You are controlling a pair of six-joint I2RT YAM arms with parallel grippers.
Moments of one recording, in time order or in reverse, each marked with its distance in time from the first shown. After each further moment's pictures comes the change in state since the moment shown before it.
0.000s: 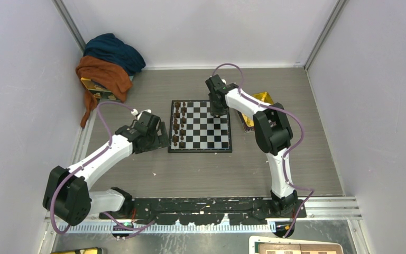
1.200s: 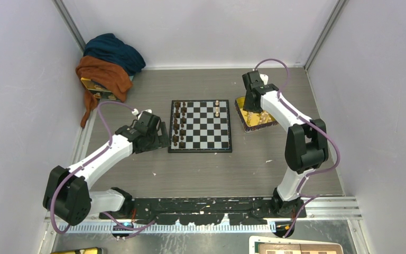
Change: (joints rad) left arm 0.000 0.002 0.000 0.004 0.008 0.017; right arm -0.230 -0.397 -0.308 -0.017 0.145 0.056
